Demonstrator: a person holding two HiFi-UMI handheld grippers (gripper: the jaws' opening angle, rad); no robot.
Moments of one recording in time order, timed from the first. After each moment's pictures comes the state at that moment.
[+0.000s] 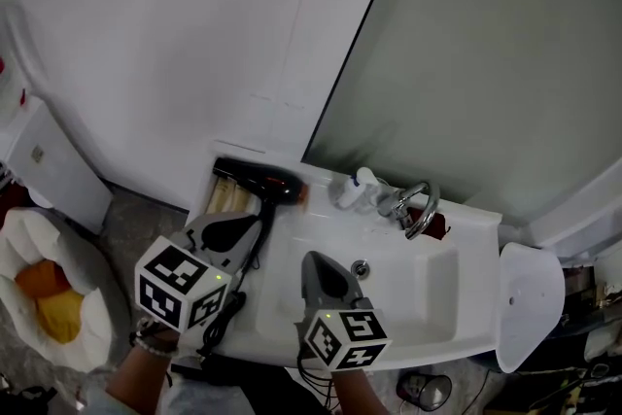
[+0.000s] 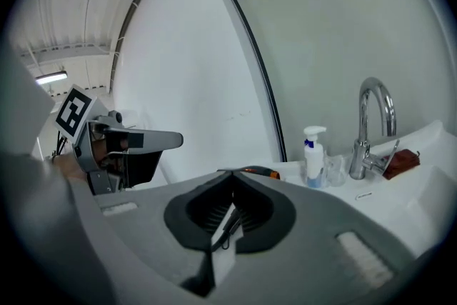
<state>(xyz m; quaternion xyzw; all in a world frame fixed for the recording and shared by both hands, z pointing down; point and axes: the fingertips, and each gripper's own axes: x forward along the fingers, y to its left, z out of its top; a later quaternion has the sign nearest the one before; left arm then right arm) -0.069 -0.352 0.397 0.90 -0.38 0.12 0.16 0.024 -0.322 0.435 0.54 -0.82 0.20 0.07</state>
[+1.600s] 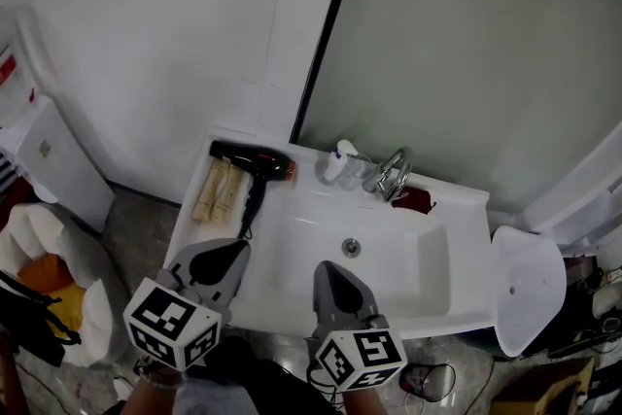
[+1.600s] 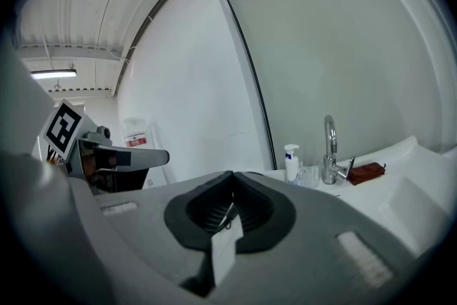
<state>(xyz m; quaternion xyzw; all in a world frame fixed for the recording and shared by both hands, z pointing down) -0.056 -0.217 0.368 0.90 -0.41 0.09 0.13 0.065 -0.204 0.386 0.56 -0.82 0.15 0.04</state>
